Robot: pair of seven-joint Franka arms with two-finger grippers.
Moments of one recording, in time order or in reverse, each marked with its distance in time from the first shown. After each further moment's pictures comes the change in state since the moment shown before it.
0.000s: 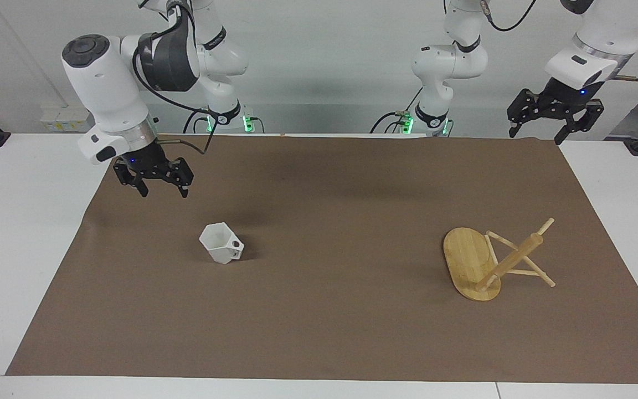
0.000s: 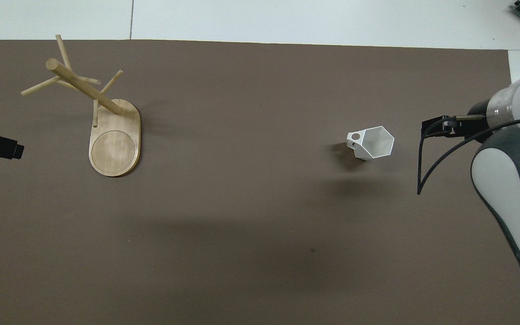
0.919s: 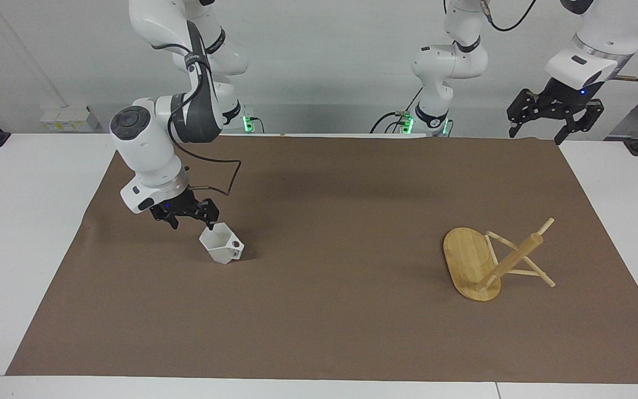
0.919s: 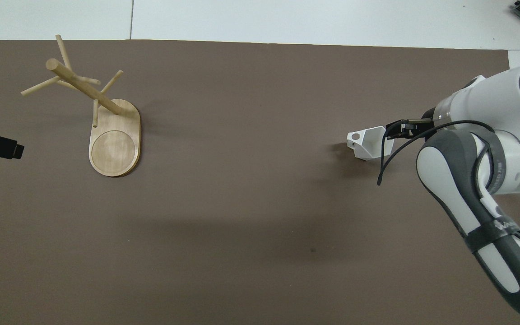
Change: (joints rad) left arm 0.000 0.000 0.000 0.000 0.000 0.000 0.000; right arm 0.052 0.112 0.002 -0.103 0.001 0.167 0.086
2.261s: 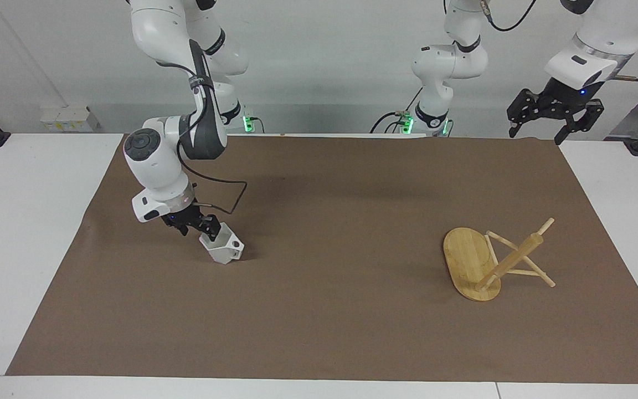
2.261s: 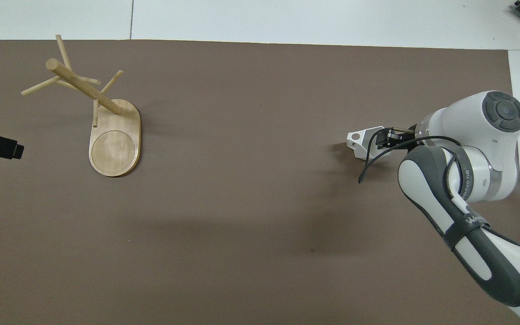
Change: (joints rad) left arm 0.000 0.000 0.000 0.000 0.000 0.000 0.000; right arm -0.007 0.040 -0.002 -0.094 0.000 0.138 0.159
